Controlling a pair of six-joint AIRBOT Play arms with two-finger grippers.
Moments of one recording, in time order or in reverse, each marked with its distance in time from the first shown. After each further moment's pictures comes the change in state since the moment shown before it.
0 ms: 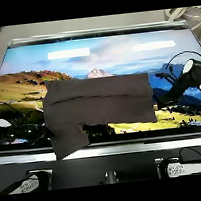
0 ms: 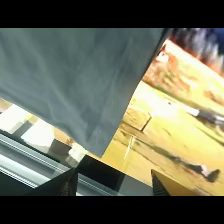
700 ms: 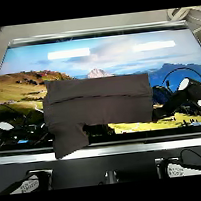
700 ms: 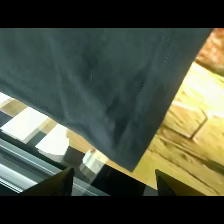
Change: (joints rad) left arm -0.002 0.008 -0.057 -0.042 0.109 0.013; right arm 0.000 0.127 -0.333 0.072 -0.211 -0.006
